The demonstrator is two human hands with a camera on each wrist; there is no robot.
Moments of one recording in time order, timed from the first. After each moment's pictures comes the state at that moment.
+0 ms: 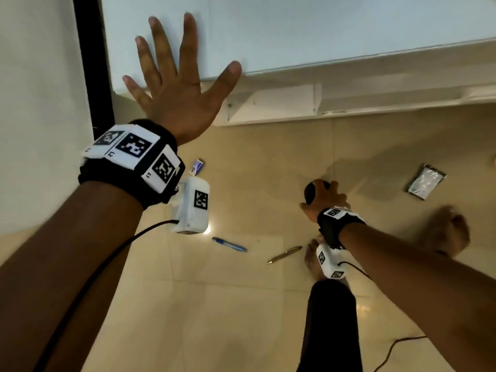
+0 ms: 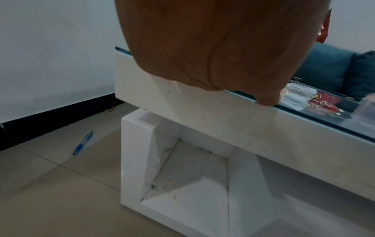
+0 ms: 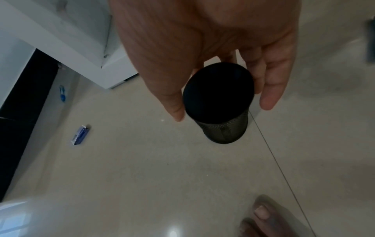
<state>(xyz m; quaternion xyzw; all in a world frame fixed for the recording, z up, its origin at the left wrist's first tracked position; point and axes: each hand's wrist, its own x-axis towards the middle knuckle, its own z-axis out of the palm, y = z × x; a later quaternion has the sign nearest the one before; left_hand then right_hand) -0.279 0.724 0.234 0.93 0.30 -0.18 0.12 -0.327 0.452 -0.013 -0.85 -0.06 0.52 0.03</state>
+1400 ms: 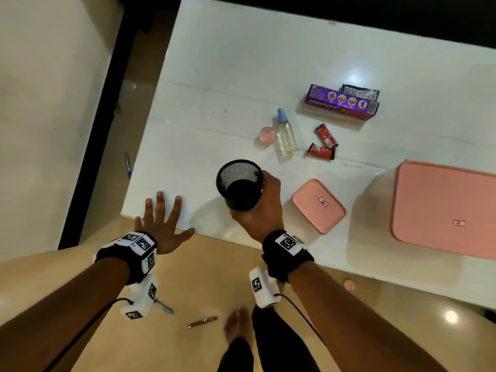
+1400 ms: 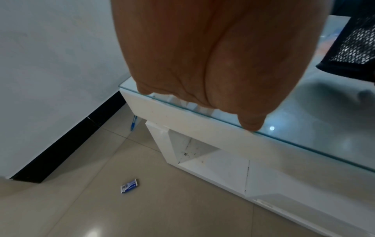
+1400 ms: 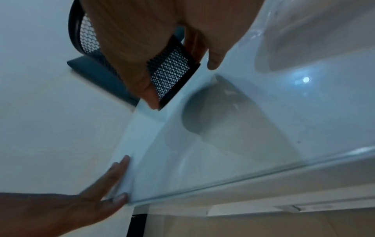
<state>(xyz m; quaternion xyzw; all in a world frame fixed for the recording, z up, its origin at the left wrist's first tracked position) -0.236 0.727 0.281 0.81 0.35 -0.45 0.14 -0.056 0.552 0.298 -0.80 -0.16 0.29 0.50</state>
